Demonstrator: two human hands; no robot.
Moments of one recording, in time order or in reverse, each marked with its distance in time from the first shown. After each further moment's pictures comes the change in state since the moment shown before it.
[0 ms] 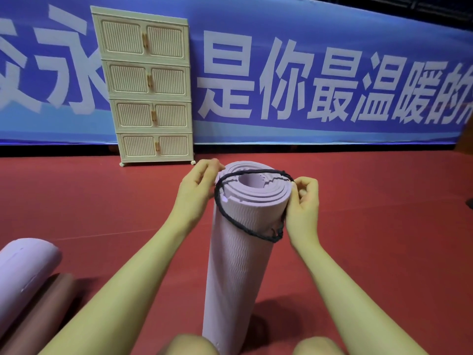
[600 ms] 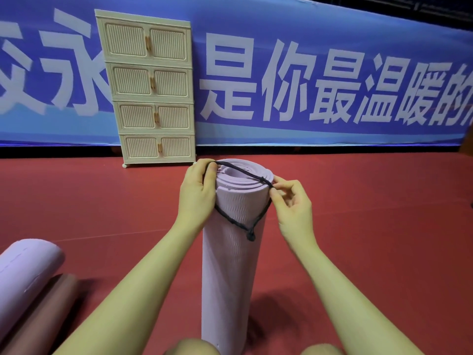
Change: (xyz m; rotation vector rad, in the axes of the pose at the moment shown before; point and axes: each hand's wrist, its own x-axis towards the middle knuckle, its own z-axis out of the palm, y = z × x) left_hand 0.011 -0.020 0.007 0.343 0.222 0.162; right_hand -0.004 0.000 0.007 0.131 -0.227 -0.011
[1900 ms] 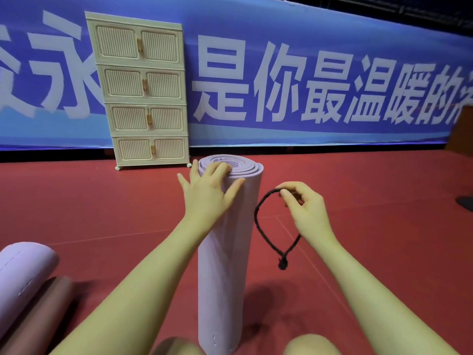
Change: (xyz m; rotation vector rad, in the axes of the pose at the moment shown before) left_hand -0.009 0.012 0.017 0.561 -0.071 0.217; right_hand -0.003 -0.022 -0.044 -0.368 -0.078 -0.015
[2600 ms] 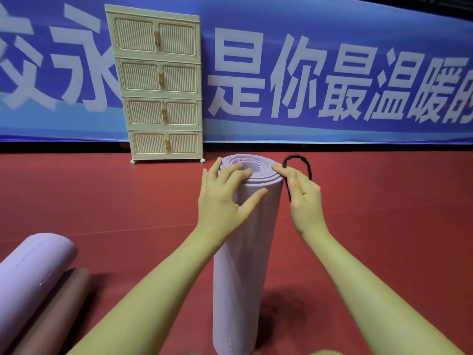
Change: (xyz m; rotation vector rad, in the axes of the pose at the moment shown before) left_hand -0.014 -0.030 0.007 -0.241 0.245 0.198; right_hand 0.023 -0.003 0.064 0.014 0.027 -0.114
